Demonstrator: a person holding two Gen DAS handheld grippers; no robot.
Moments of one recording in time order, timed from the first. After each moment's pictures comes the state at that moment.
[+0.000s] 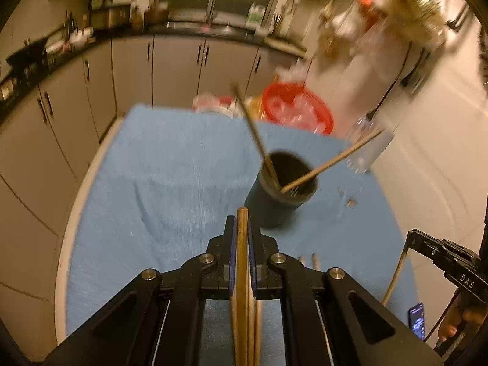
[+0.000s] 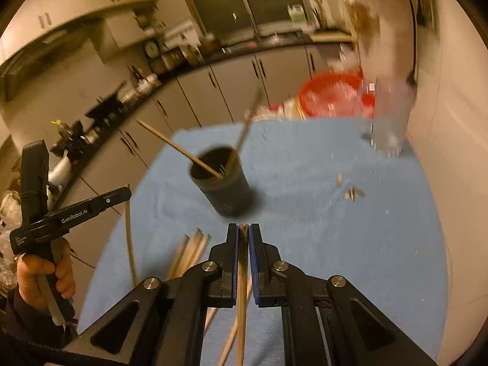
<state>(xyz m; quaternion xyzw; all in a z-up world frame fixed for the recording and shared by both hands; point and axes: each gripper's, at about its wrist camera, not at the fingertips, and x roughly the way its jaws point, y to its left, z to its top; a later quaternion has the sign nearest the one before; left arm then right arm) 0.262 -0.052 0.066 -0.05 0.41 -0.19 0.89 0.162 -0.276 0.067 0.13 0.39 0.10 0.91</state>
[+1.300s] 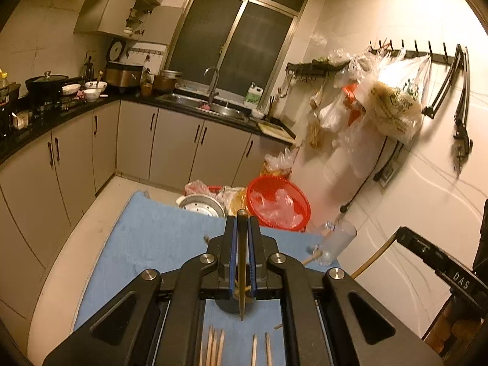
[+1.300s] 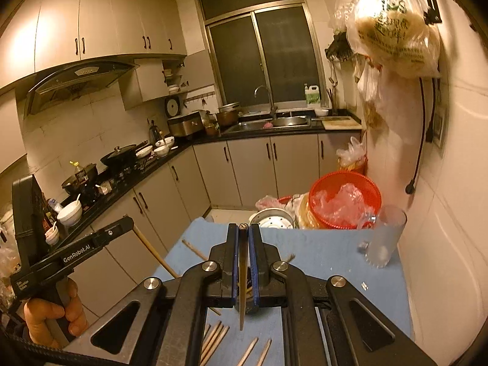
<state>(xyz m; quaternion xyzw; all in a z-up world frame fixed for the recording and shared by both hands) 0.251 -0.037 0.192 -0.13 0.26 -0.17 0.94 0.176 -0.257 0.218 0.09 0.24 0.09 0.96</state>
